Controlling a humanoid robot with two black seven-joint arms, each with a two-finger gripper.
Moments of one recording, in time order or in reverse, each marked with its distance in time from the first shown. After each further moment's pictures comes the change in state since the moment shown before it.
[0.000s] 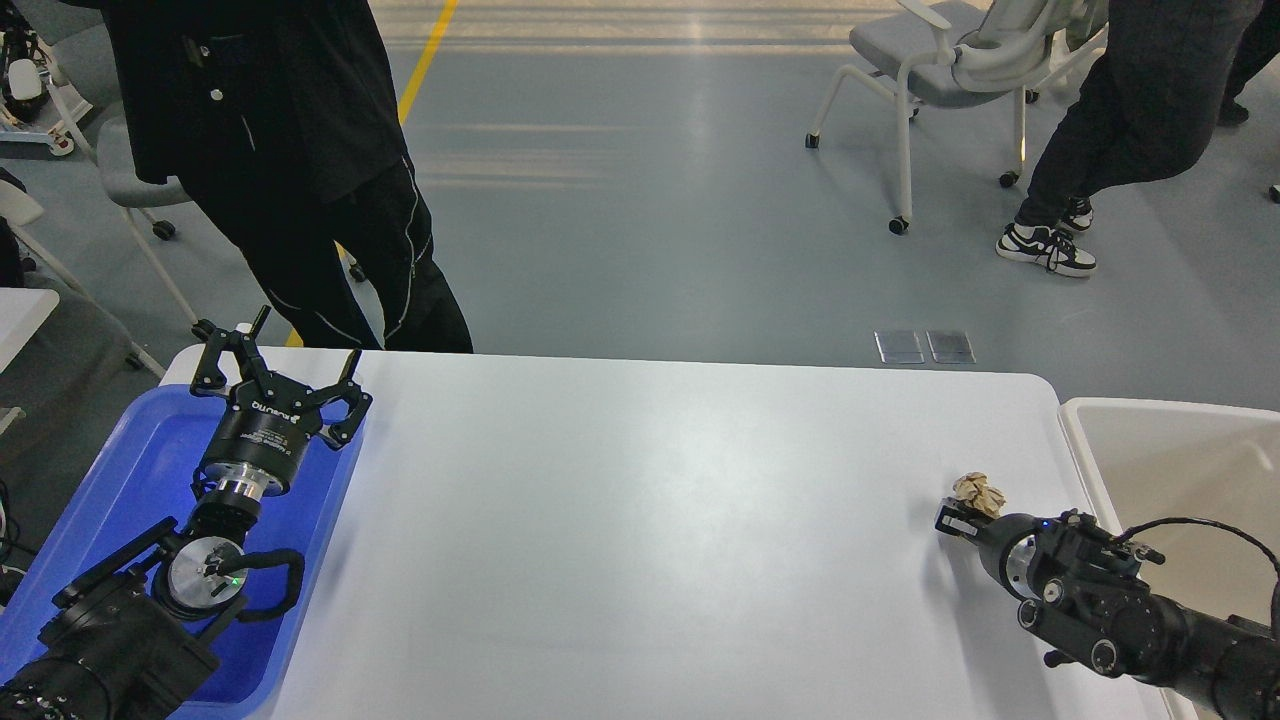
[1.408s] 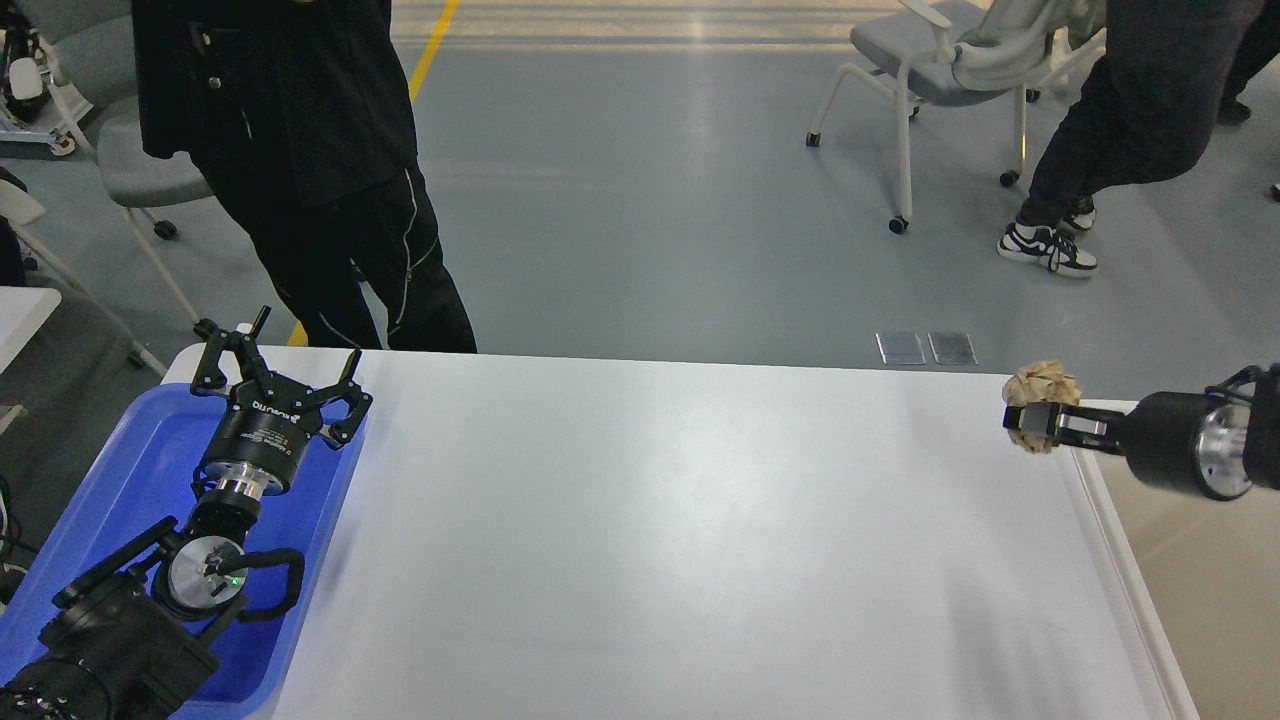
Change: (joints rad) left arm 0.000 0.000 0.000 0.000 0.001 0.000 0.000; right arm 0.361 -0.775 -0.024 0.907 0.088 0.384 0.057
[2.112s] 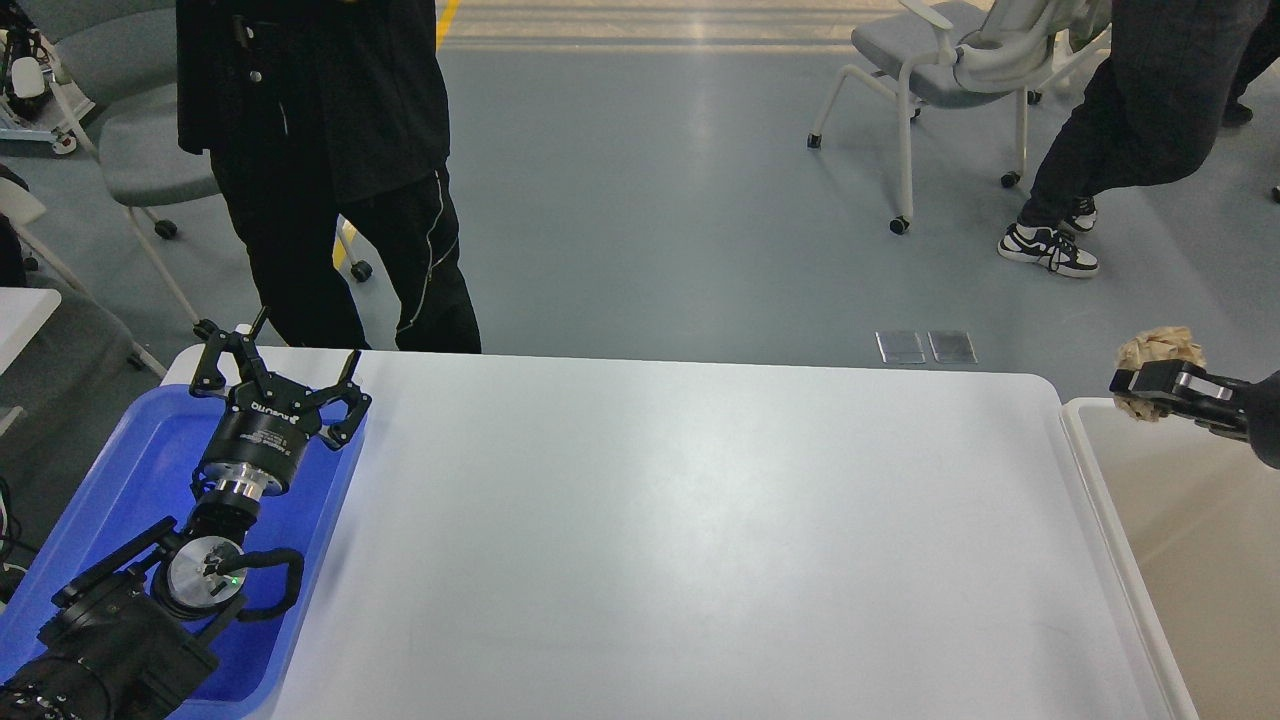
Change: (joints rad) left arm 0.000 0.000 0.000 0.001 -0.001 0.000 0.000; right arm -0.029 -0.153 0.012 -0.064 0.177 -0.032 0.061
